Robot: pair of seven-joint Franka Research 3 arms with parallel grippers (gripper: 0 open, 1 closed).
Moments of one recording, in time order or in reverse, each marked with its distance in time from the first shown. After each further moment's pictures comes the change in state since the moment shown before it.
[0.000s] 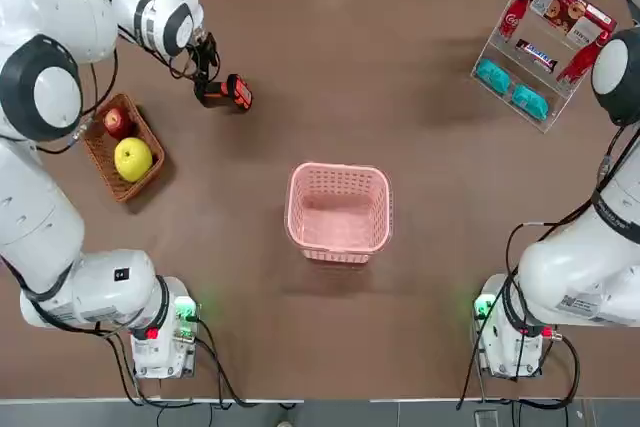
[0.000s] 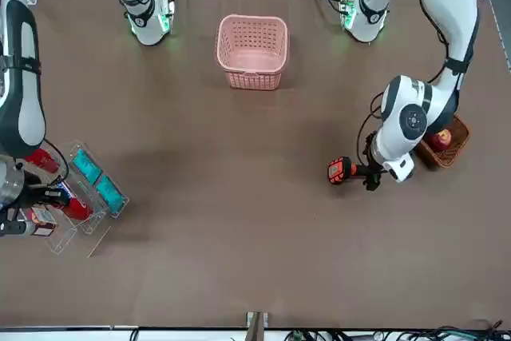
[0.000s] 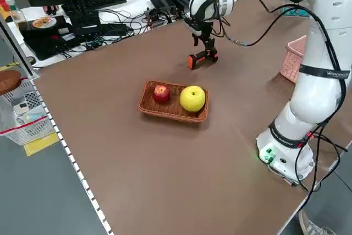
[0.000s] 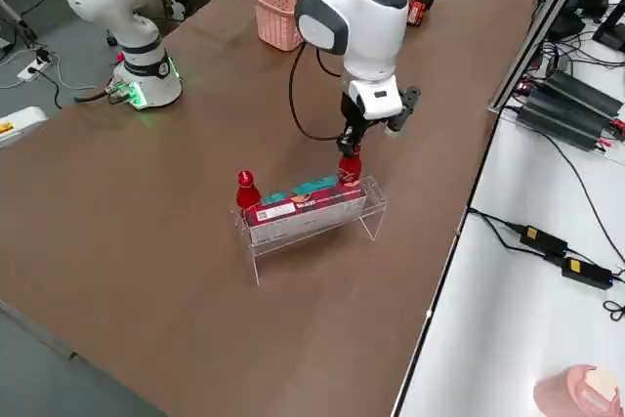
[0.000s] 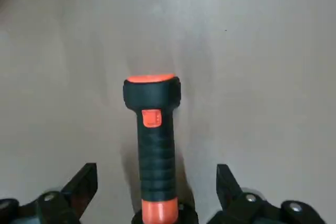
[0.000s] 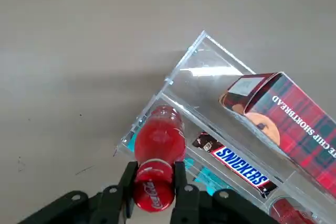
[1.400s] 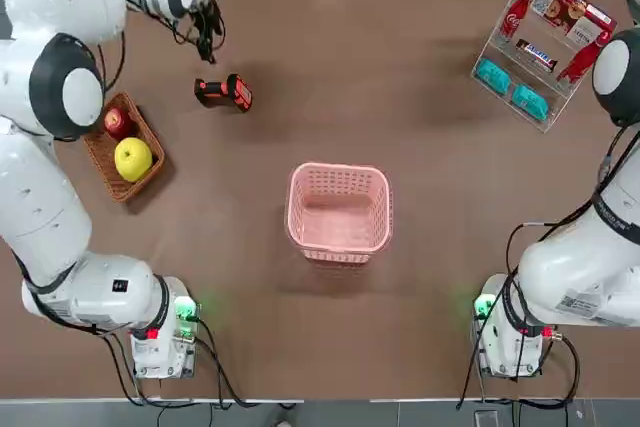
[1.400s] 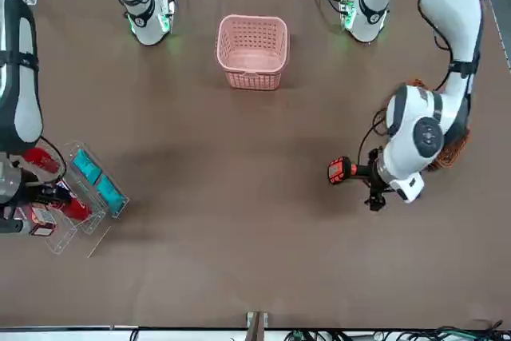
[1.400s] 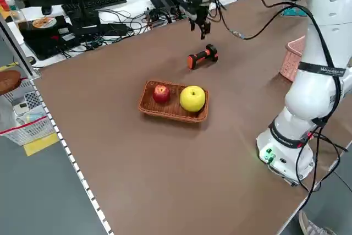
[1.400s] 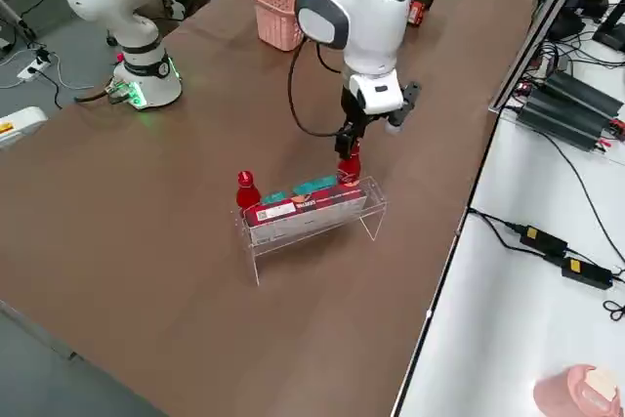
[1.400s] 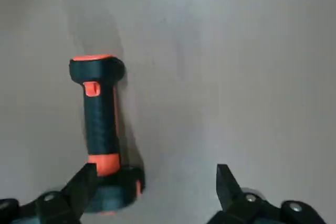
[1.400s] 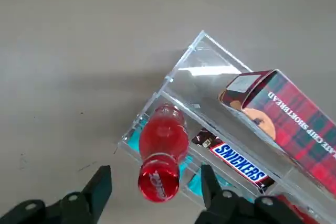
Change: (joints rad) left arm -0.177 0.050 0.151 0.209 -0.133 -0.102 0.079; right arm 0.003 -0.005 -0.004 0.001 -0.001 -0.009 0.007
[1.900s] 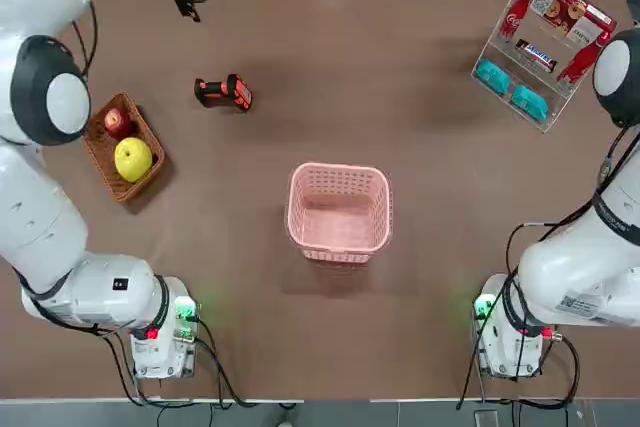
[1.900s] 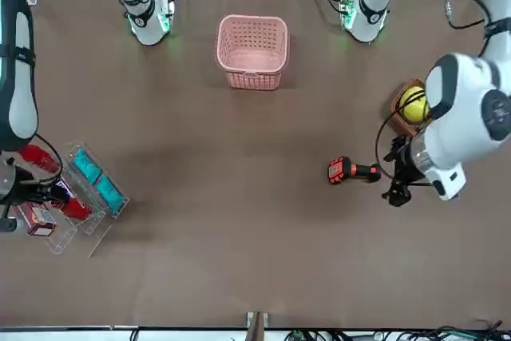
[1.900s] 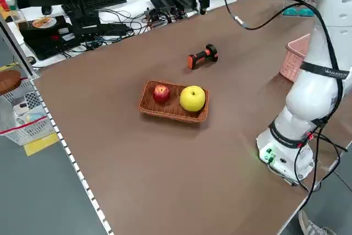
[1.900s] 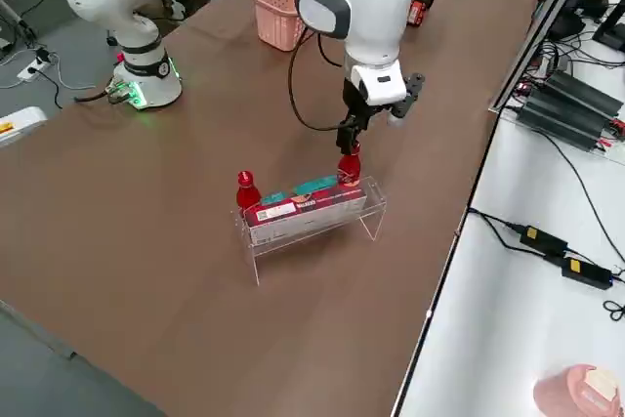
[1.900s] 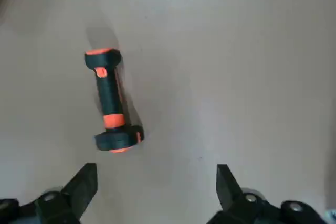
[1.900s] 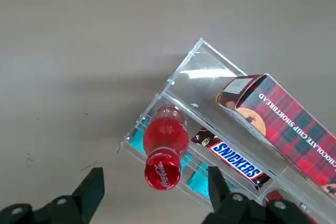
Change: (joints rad) left arm 0.001 -0.069 0.043 0.211 -0.173 -0.249 0.169; right arm 0.006 -0.015 0.000 0.032 0.000 -0.031 0.001
